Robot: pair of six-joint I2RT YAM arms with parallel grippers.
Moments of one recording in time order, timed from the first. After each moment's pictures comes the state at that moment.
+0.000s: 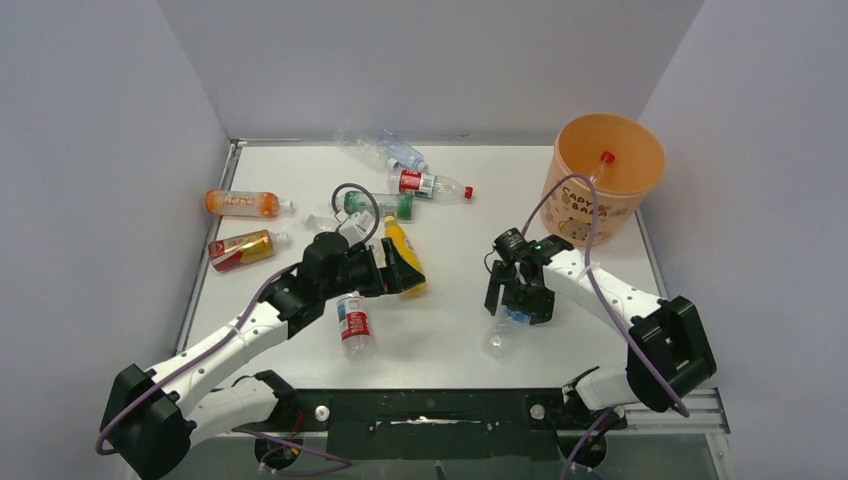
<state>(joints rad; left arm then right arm) -0.67 1.04 0.69 -0.10 0.25 -0.82 0.53 1.39 0.91 -0.97 0.12 0.77</state>
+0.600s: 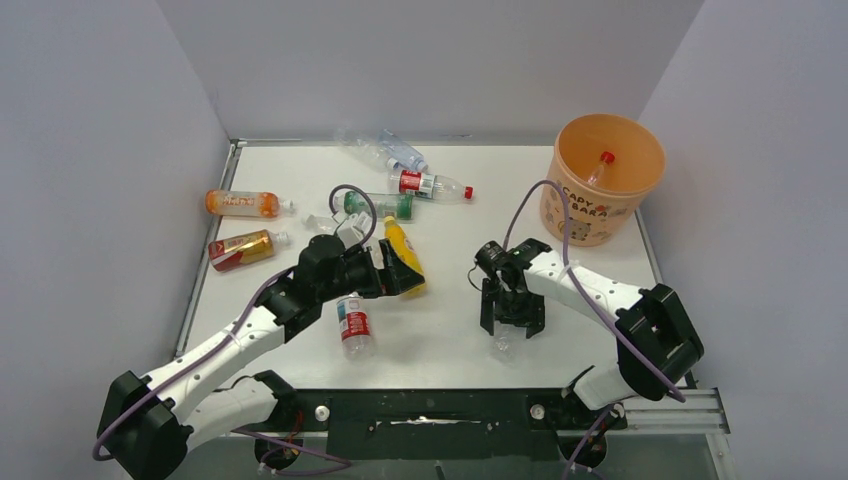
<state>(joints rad) -0.67 1.01 0.67 -0.08 0.27 -0.83 0.65 1.47 0.94 -1.07 0.12 0.77</state>
